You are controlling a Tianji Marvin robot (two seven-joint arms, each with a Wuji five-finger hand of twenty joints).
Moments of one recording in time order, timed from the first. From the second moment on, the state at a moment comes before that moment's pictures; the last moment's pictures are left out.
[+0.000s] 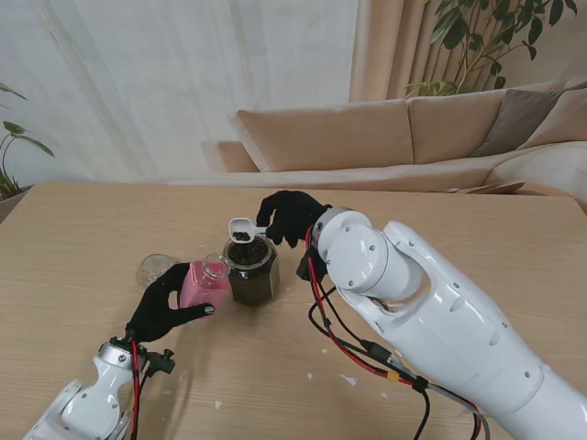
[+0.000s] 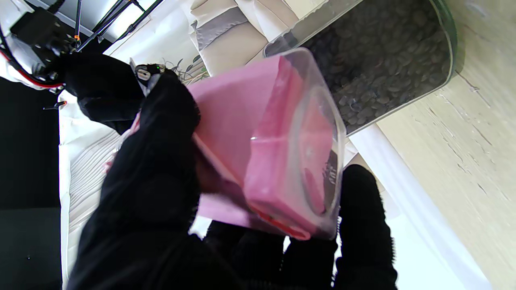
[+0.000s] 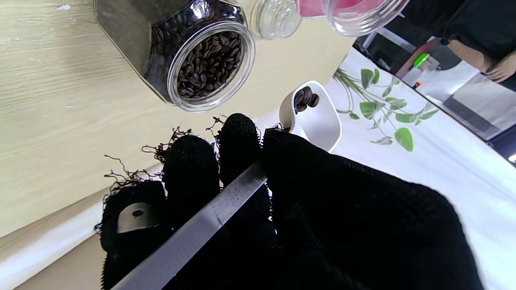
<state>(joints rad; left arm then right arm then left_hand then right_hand) 1.74 -1.16 -1.38 -1.43 0.21 -0.74 0.16 -1.10 -1.13 0.82 -1.86 -0.30 0.65 0.25 1.05 -0.53 0.19 -0.13 0.39 0.37 0.73 0.60 0.73 0.35 0.35 0.93 0.52 0.37 0.75 0.98 0.24 0.38 1.15 0.82 0.82 -0.60 1.09 -0.13 0.75 0.07 0.93 0.43 1.04 0.14 0.84 0.66 1.03 0.20 1.19 0.85 0.72 0.31 1.68 1.09</state>
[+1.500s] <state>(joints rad) 1.72 -1.17 -1.32 -1.42 0.11 -0.69 0.14 -1.10 -1.10 0.69 -1.92 -0.75 0.47 0.27 1.05 -0.53 0.19 -0.13 0.39 0.37 0.73 0.60 0.73 0.35 0.35 0.93 0.52 0.37 0.74 0.99 0.23 0.38 1.14 0.82 0.82 -0.60 1.09 -0.13 0.75 0.07 0.93 0.43 1.04 0.14 0.86 0.67 1.03 0.20 1.19 0.85 0.72 0.31 1.68 1.09</state>
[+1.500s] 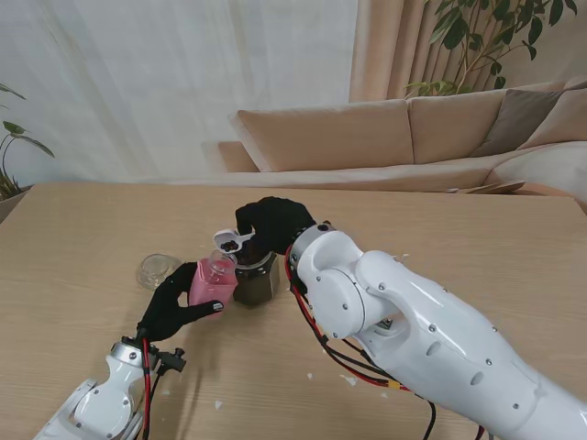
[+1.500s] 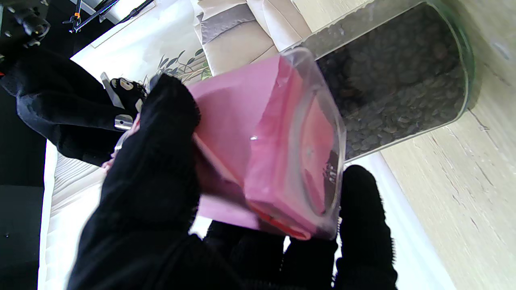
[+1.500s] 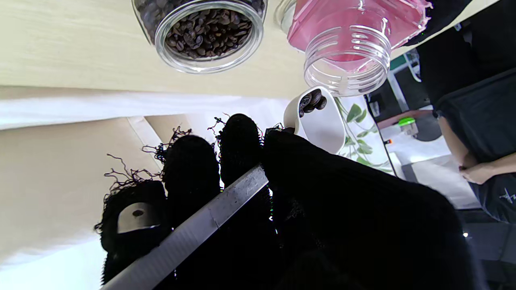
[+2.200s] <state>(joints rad) 1.72 -1.16 -1.33 -1.42 0.09 -0.70 0.13 -1.12 -1.10 0.66 -1.90 -0.92 0.40 0.25 1.05 -0.53 0.19 -0.13 0.39 0.37 0.73 0.60 0.73 0.35 0.35 0.93 0.52 0.37 0.74 0.99 0.23 0.38 1.14 0.82 0.82 -0.60 1.09 -0.13 0.76 0.06 0.93 0.43 1.06 0.12 0.86 0.68 1.03 0.20 1.19 0.85 0.73 0.30 1.68 1.09</state>
